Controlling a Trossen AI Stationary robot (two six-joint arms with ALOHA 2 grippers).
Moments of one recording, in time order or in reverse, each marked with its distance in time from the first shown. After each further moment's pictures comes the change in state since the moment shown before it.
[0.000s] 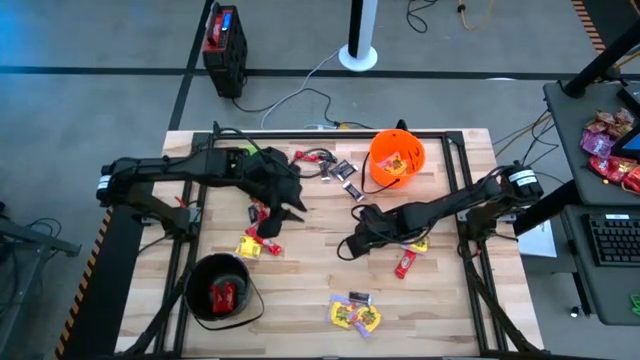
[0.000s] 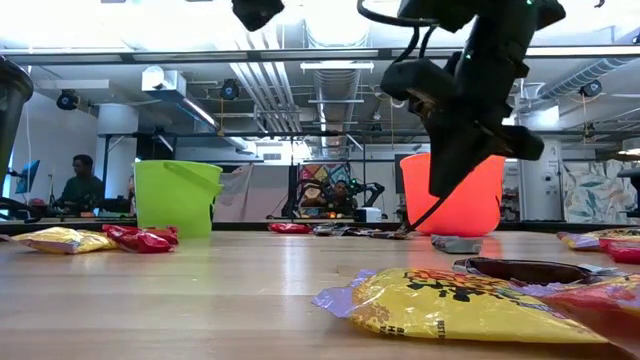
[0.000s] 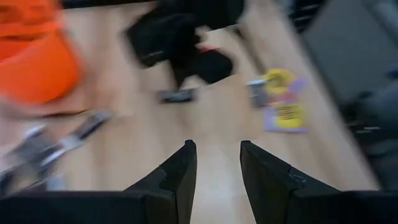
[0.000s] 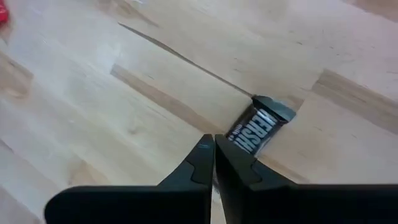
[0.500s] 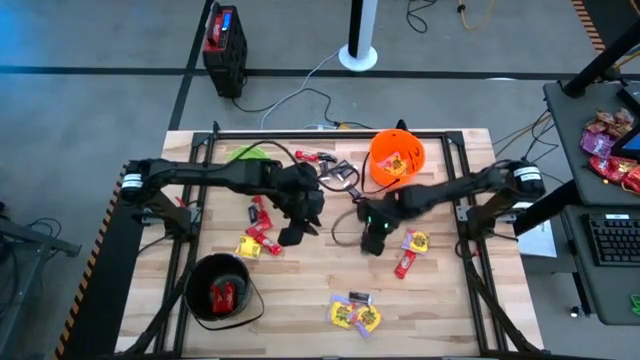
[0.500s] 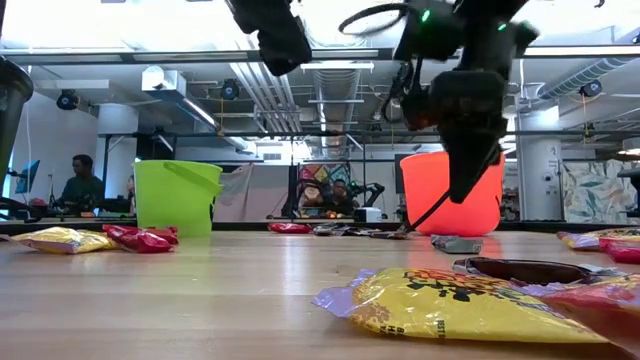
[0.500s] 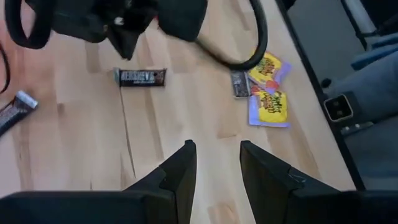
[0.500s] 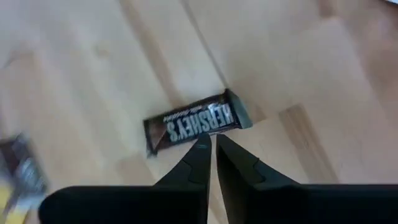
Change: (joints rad) left arm 0.000 0.196 -0.004 0.071 0.098 -0.062; right arm -0.180 -0.041 -0.028 -0.085 -0.266 -0.721
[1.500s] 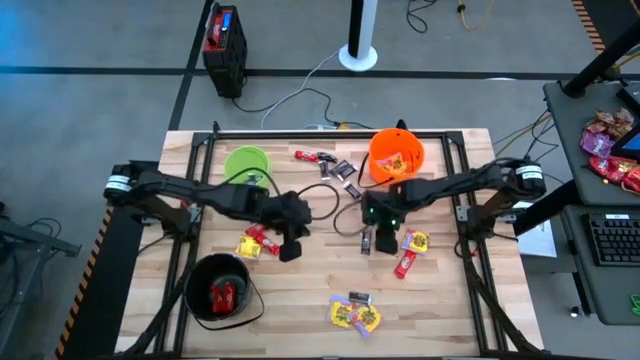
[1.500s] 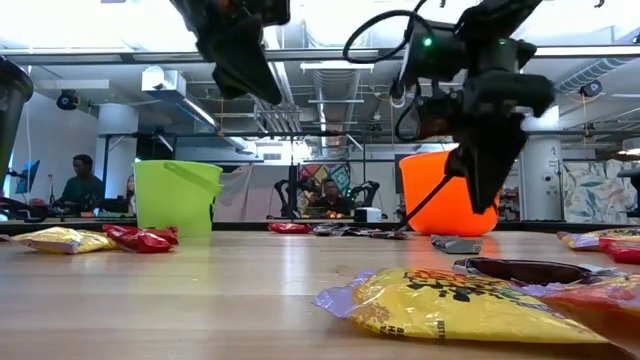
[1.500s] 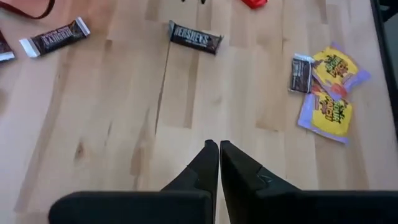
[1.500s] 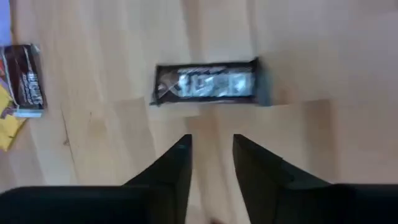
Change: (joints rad) left arm -0.153 -0.121 -0.304 0.215 -0.375 -0.337; right arm -0.063 -0.011 -0.059 -0.011 -0.199 -0.351
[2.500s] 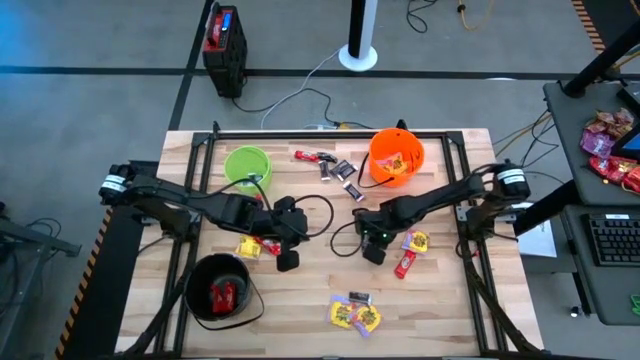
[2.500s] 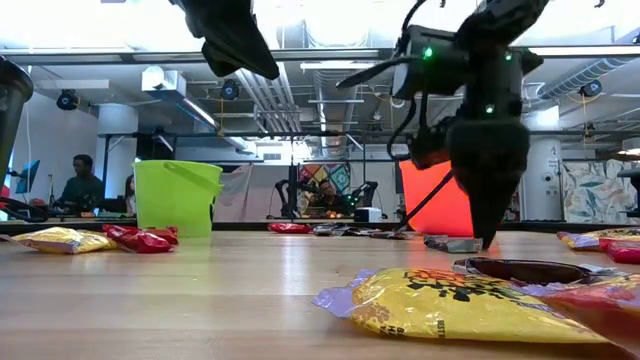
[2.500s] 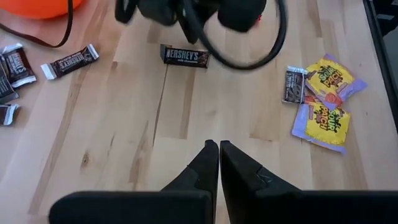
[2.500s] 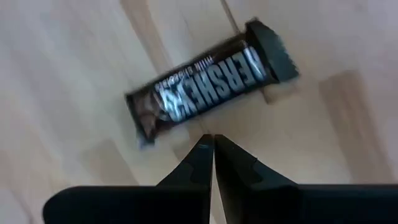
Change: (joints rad) left arm -0.115 -0.030 0.008 0.009 -0.153 -0.045; right arm 0.119 0.130 0.015 0.060 0.191 0.381
